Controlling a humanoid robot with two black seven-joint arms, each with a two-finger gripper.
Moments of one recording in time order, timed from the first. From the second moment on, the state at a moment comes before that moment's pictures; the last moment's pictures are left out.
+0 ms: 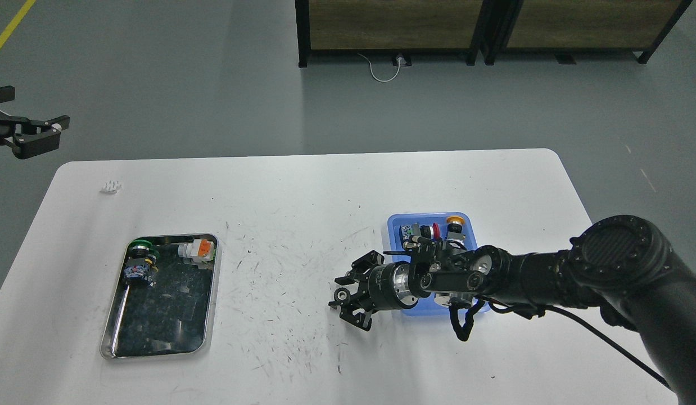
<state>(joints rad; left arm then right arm) -1.00 0.90 -0.26 -0.82 0.39 -0.38 -0.01 1.06 -0.03 -0.63 0.86 -0.25 0.14 0.22</state>
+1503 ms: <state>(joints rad) -1.00 0.90 -0.26 -0.82 0.39 -0.38 -0.02 1.03 -0.51 -0.48 1.03 -0.32 0.18 0.23</state>
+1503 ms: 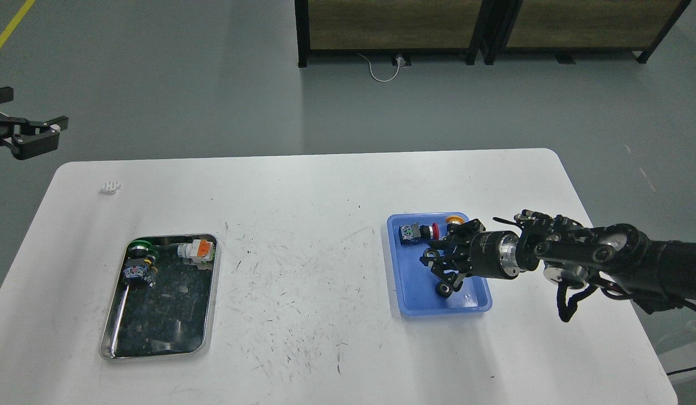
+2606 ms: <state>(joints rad) -1.00 0.90 -0.28 -0.82 0.39 -0.36 -0.01 1.04 -0.41 -0.15 0.94 -0.29 0.14 0.22</state>
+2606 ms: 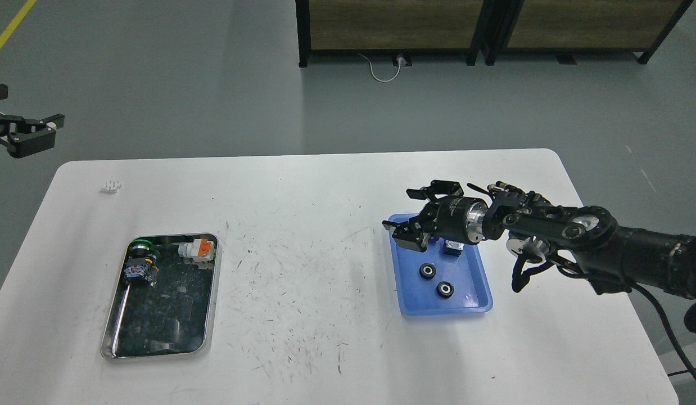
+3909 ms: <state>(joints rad) -1.08 0.65 -0.45 -0.78 0.23 -0.01 0.05 1.21 -0.49 0.40 0.28 -0.18 -0.02 0.11</state>
